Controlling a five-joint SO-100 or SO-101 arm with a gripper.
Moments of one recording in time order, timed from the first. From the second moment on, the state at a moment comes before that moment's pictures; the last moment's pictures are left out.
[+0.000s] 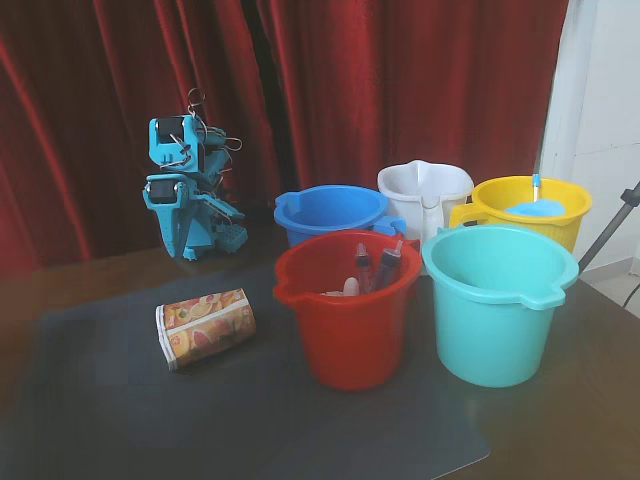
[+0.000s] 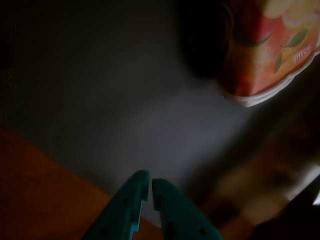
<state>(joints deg) 17.8 179.8 168.4 74.1 1.7</state>
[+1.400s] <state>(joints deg) 4.6 78.8 59.7 91.8 1.8</state>
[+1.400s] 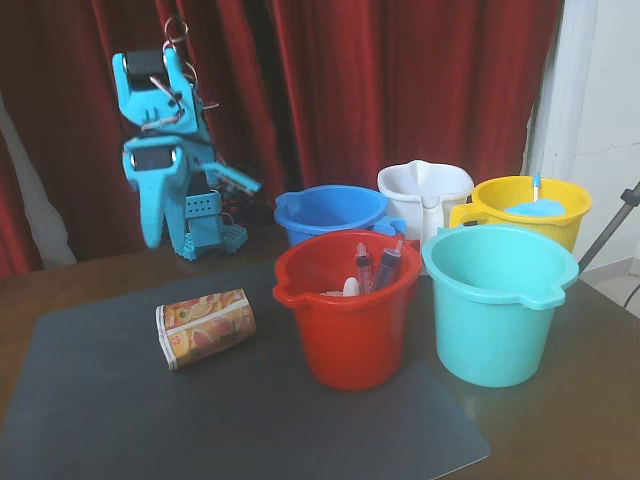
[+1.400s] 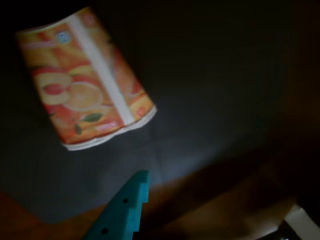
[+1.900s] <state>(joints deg) 12.7 82.7 81.3 91.8 -11.5</state>
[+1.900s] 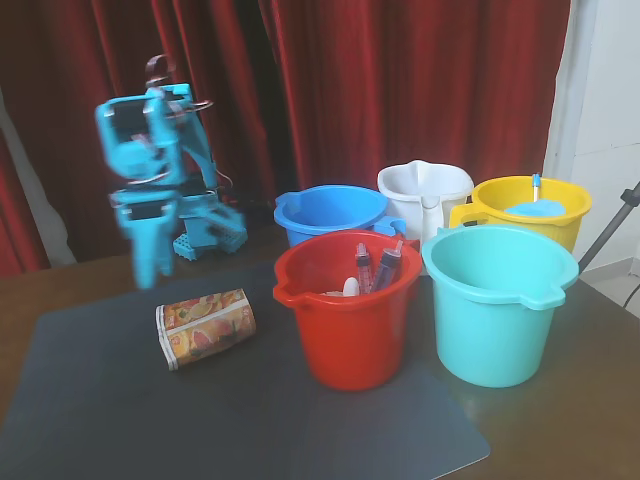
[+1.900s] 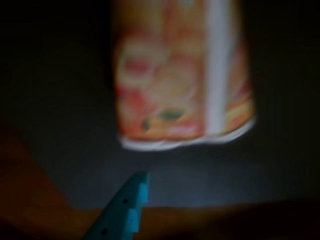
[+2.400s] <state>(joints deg) 9.1 95.9 90.0 92.2 -12.9</state>
